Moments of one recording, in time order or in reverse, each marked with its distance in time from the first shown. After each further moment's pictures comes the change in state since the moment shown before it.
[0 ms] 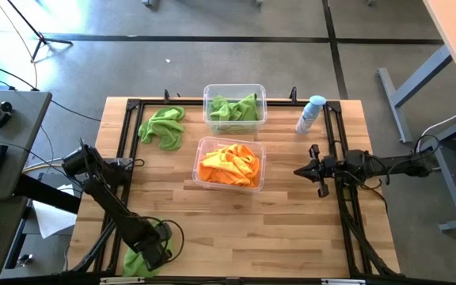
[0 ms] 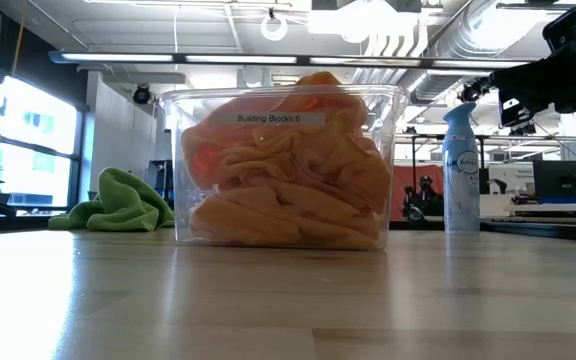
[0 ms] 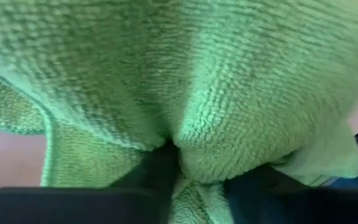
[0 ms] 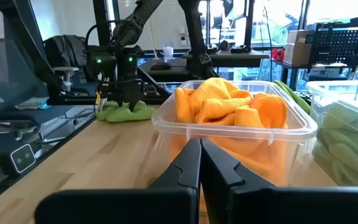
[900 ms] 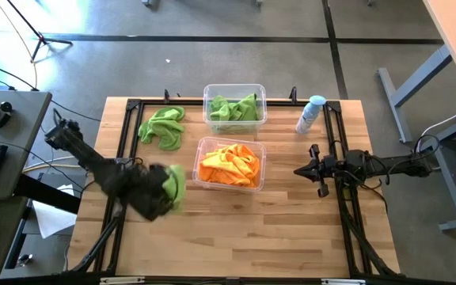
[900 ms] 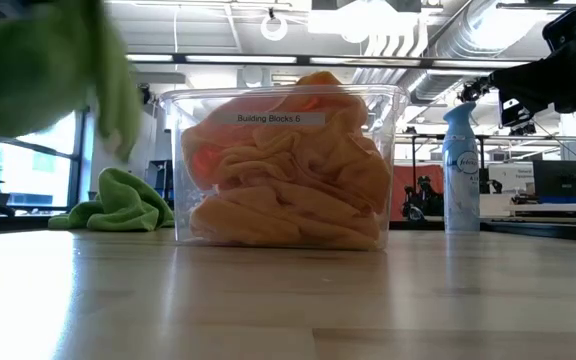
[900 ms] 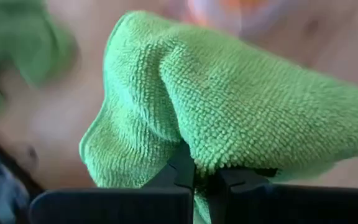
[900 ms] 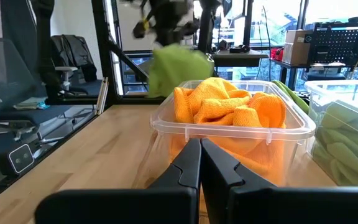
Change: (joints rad) left arm 0.271 -0.425 0.255 -0.654 -0.682 0.070; right arm 0.000 0.000 0.002 -0.002 0.006 0.000
